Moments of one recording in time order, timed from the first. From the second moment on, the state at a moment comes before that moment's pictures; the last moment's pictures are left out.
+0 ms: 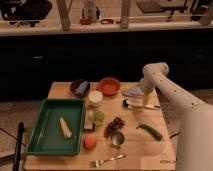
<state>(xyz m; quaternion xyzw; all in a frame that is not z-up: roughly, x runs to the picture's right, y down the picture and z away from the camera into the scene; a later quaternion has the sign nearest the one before) 0.255 0.055 0.935 -0.26 -0.07 -0.08 0.96</state>
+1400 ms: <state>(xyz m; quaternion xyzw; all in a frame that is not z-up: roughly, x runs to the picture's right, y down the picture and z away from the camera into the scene) 0.240 0.026 0.971 -0.25 -0.09 -0.08 0.96</state>
